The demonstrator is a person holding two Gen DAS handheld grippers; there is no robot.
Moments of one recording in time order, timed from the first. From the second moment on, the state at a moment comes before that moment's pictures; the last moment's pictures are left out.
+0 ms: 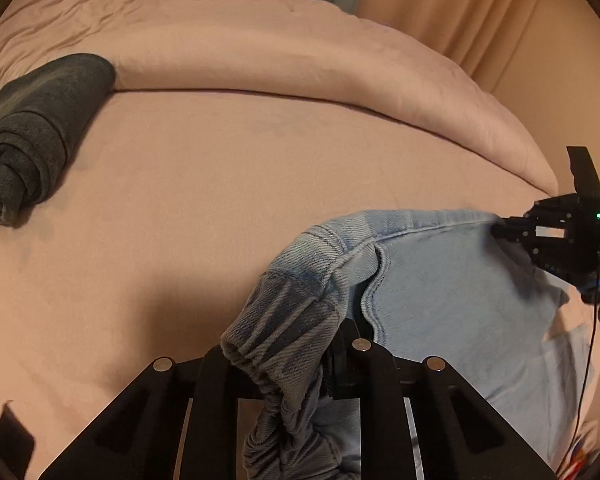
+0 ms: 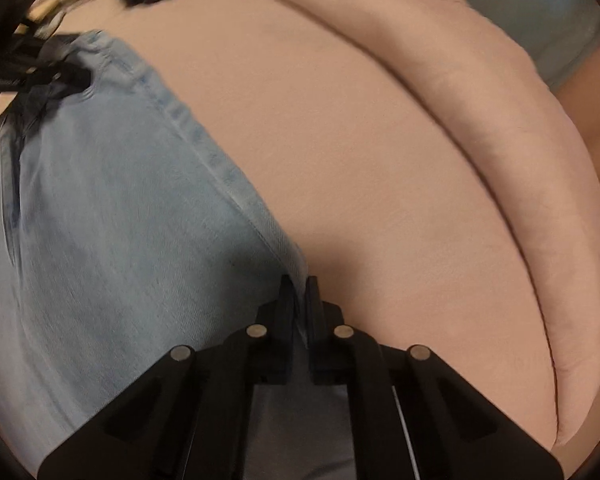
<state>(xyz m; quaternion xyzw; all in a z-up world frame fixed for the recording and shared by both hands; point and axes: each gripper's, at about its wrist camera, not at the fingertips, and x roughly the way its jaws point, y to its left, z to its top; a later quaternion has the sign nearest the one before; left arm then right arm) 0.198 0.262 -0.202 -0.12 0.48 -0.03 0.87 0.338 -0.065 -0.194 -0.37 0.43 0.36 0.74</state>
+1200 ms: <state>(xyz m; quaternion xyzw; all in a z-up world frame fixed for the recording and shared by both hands) 0.082 0.182 -0.176 0.00 0.44 0.05 0.90 0.240 -0.193 -0.151 -0.19 0.46 0.28 0.82</state>
